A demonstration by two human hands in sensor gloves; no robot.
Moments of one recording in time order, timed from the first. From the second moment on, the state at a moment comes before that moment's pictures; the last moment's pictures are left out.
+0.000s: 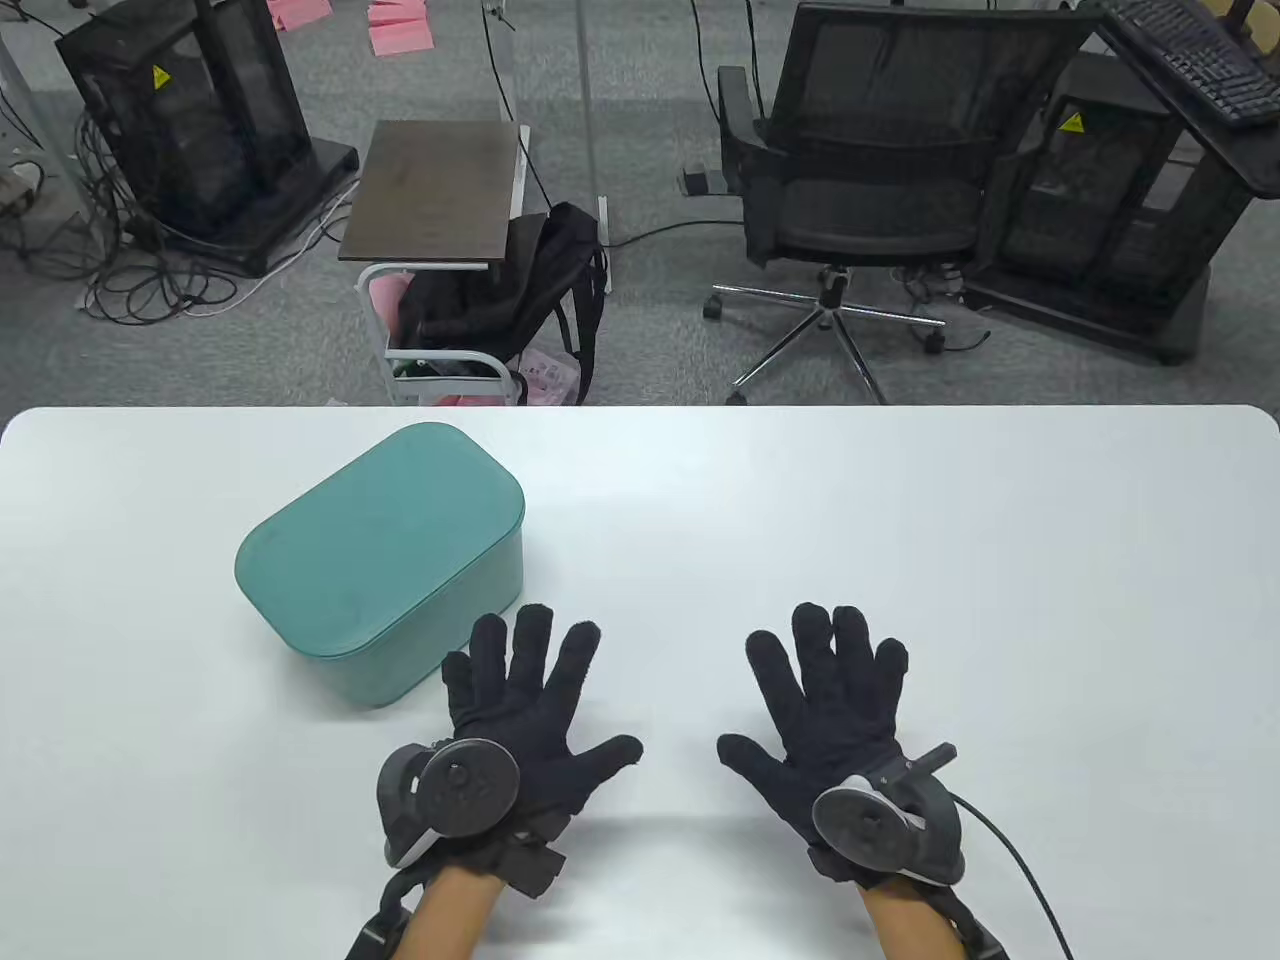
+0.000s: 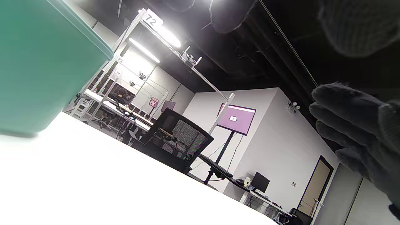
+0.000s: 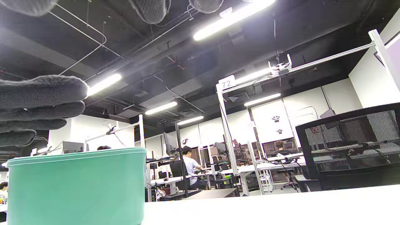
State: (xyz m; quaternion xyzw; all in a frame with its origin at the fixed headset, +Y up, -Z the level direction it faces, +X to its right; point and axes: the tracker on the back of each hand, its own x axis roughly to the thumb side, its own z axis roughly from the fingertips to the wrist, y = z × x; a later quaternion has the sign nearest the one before) left_hand -0.158 -0.700 -0.248 0.14 -0.17 0.30 0.93; right_hand 0.150 -0.692 -0.241 0.23 -0.27 0.92 0.17
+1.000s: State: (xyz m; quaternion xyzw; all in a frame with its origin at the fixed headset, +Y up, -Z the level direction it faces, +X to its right) left_hand -0.169 -0.700 -0.258 0.10 -0.14 0.36 0.92; right_hand 0.156 -0.692 -0.244 0.21 -0.26 0.93 0.17
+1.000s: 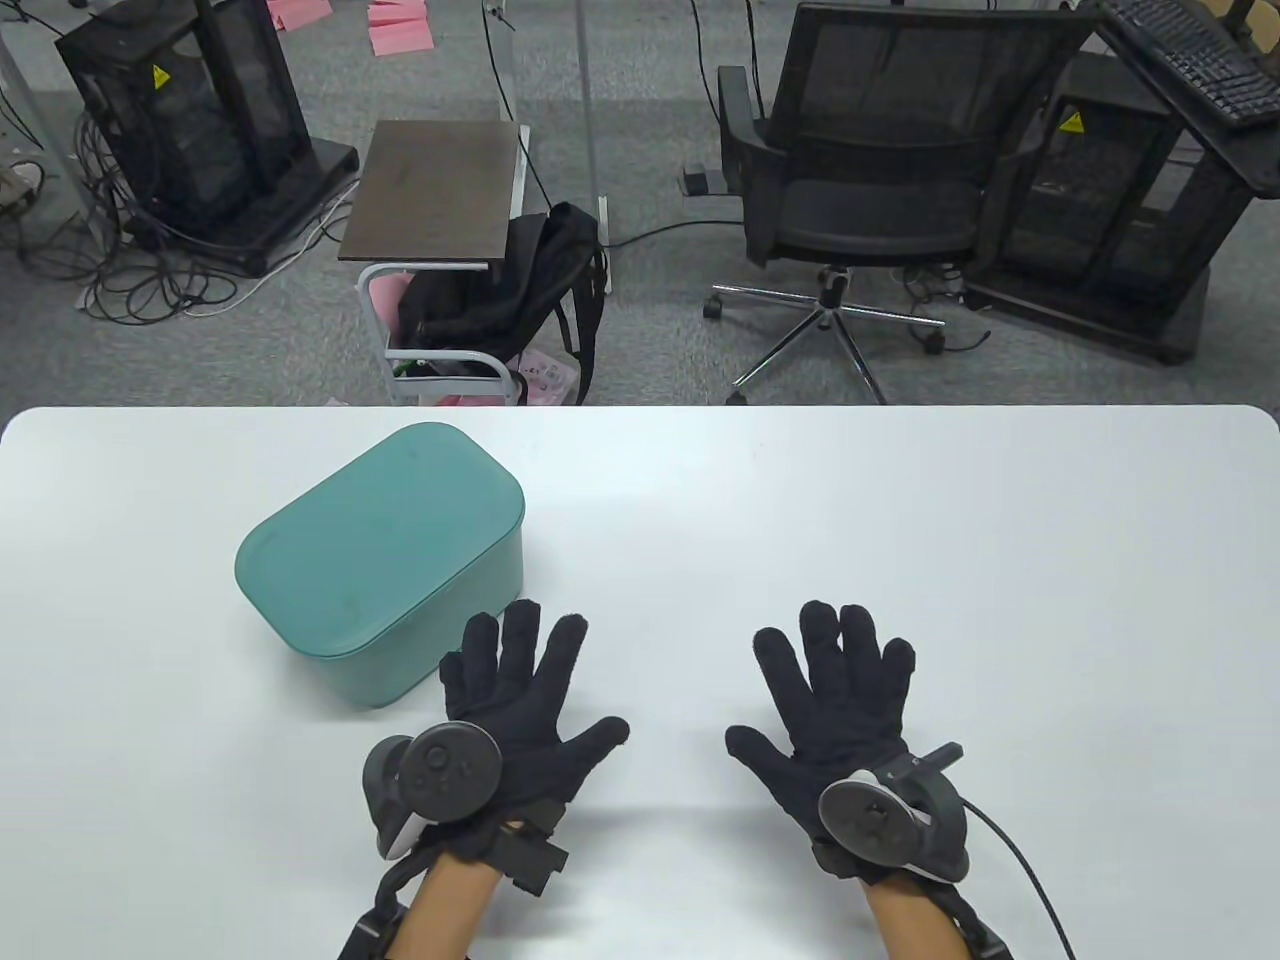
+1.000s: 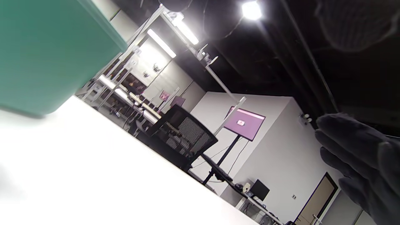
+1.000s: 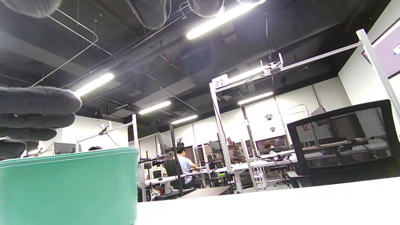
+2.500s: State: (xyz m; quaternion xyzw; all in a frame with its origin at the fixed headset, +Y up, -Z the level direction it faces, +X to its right) left_hand -0.360 -0.779 -0.285 0.12 0.17 0.76 0.61; right_hand 0.168 -0.693 -0.251 0.17 -0.25 0.94 0.17
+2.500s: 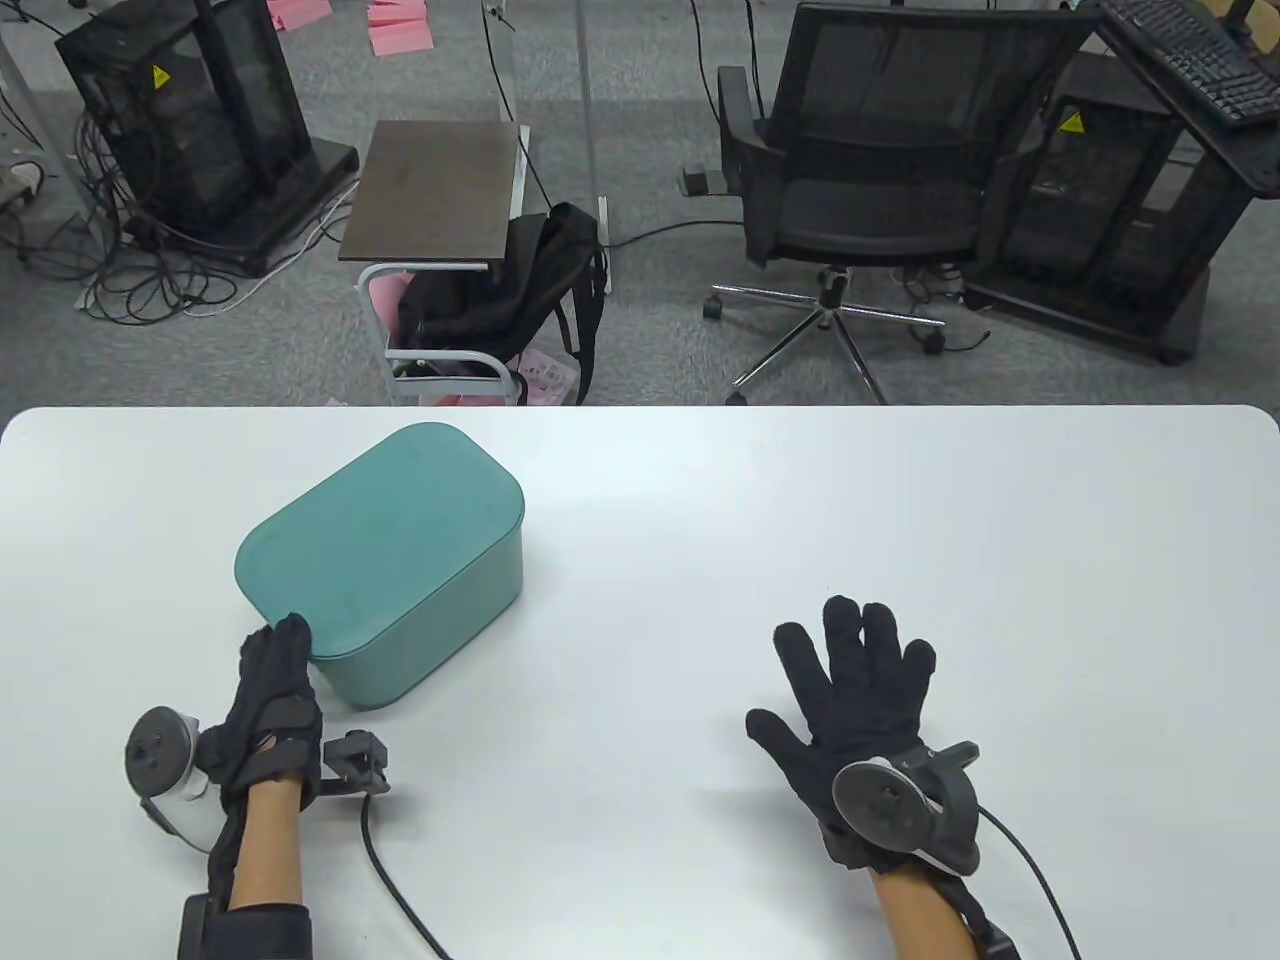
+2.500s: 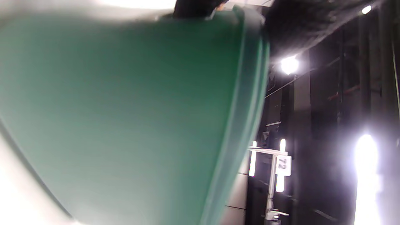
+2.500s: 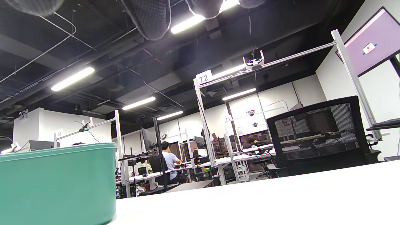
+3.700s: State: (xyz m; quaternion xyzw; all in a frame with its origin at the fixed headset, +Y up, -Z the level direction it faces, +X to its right) left_hand -0.203 -0.763 -0.275 -0.12 -0.01 0.80 0.59; right_hand 0.207 -0.671 -0.244 0.11 -0.31 0.91 0.24
